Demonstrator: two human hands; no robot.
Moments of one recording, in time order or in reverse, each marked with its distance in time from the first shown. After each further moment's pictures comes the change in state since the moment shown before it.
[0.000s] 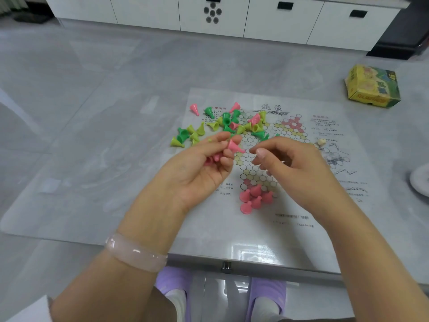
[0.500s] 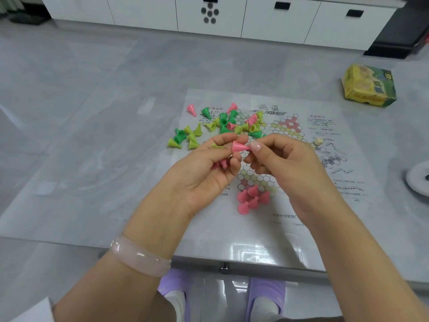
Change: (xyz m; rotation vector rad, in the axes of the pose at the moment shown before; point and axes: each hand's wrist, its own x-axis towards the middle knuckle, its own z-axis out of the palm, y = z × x) left_hand 0.004 -0.009 0.005 0.085 -0.087 0.034; right_hand 0.001 -0.006 0.010 0.382 0.063 0.168
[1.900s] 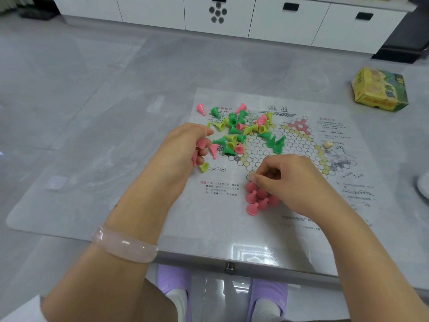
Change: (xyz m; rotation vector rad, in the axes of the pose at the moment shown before) left_hand 0.002 0.031 -0.026 0.614 0.330 0.275; right_hand 0.004 0.008 -0.003 -0.648 -0.196 0.004
